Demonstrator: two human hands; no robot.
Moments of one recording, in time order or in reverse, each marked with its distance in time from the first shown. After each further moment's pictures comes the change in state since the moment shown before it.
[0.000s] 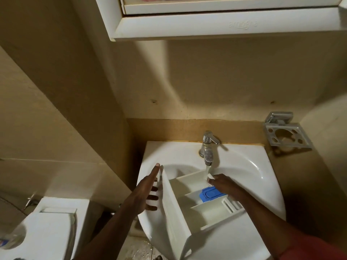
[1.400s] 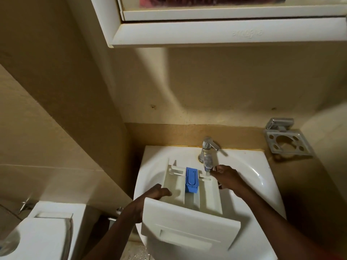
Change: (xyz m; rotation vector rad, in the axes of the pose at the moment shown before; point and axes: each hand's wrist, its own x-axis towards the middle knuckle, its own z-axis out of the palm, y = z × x) left_hand 0.066 -0.022 -0.009 0.215 -0.263 0.102; right_hand -0.013 -0.023 -0.037 0.286 0.170 -0.120
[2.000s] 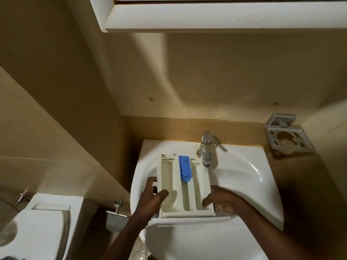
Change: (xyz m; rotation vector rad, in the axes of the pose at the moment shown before) left_hand -0.043 -0.002 0.050 -0.032 0.332 0.261; right_hand -0.032 0.028 0.030 0.121 -0.491 0.263
